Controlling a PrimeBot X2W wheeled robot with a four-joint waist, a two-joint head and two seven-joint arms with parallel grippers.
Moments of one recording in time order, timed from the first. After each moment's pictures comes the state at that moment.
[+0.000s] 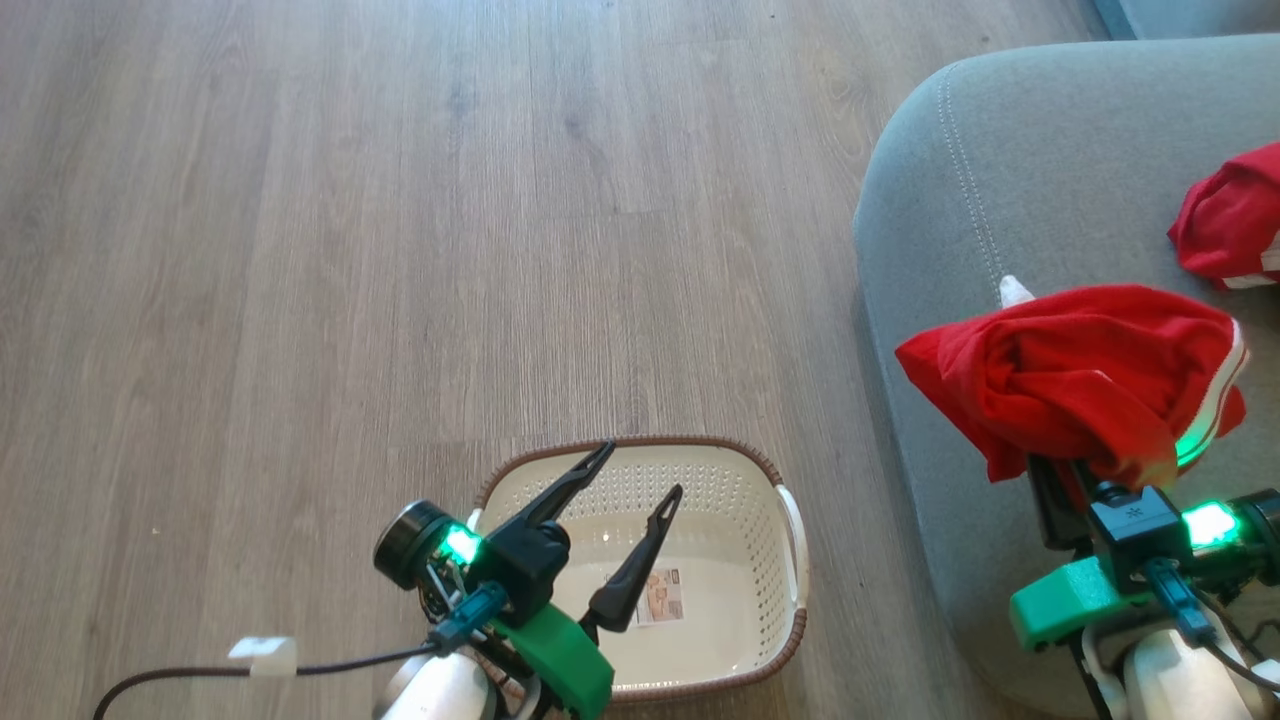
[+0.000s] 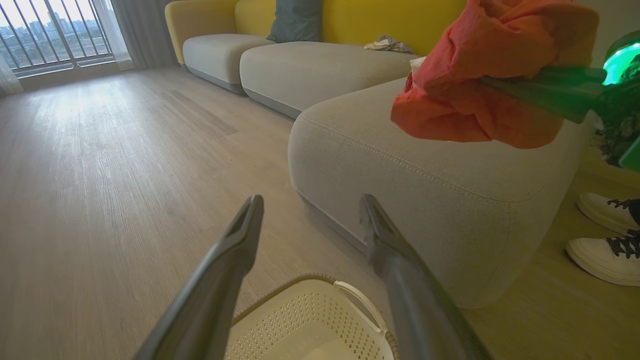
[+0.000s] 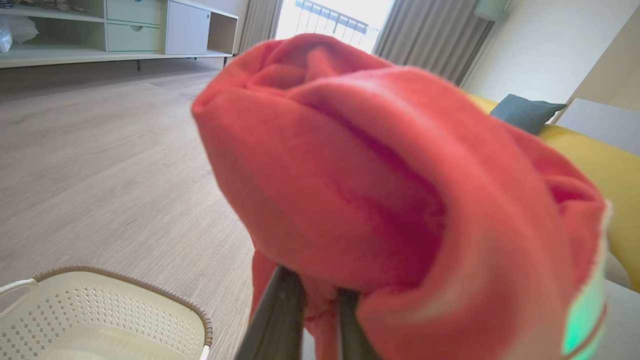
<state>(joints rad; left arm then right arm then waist) -0.14 0.06 -0.48 0.21 -0.09 -0.13 -0.26 -0.01 -0.13 -0.03 0.11 -0.19 0.13 -0.26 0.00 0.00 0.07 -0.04</state>
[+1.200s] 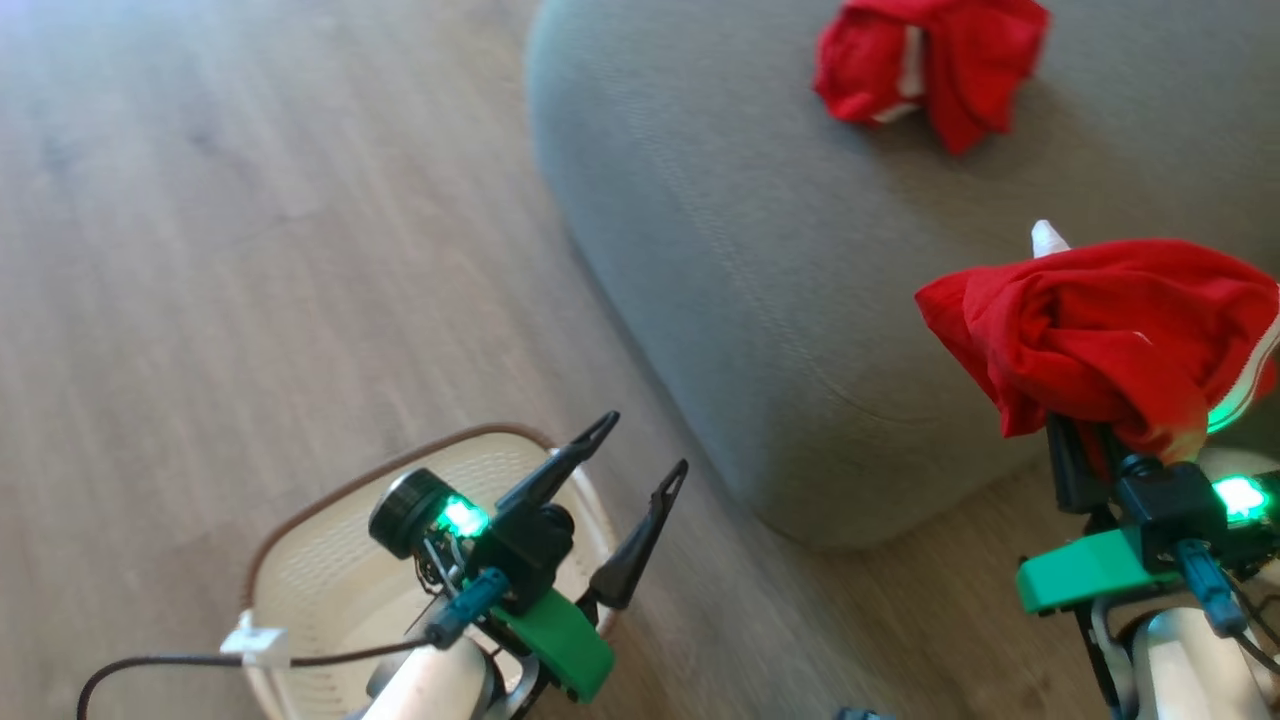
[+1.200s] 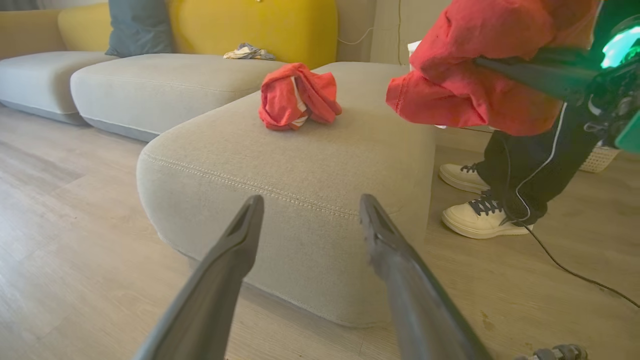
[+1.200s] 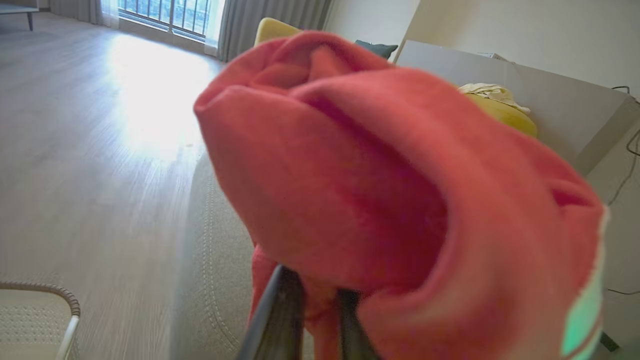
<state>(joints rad) -0.17 0.08 -0.49 0.16 -0.06 -0.13 -0.26 -0.03 -0.08 -0.08 0.03 -0.19 0.13 -0.26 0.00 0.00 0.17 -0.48</state>
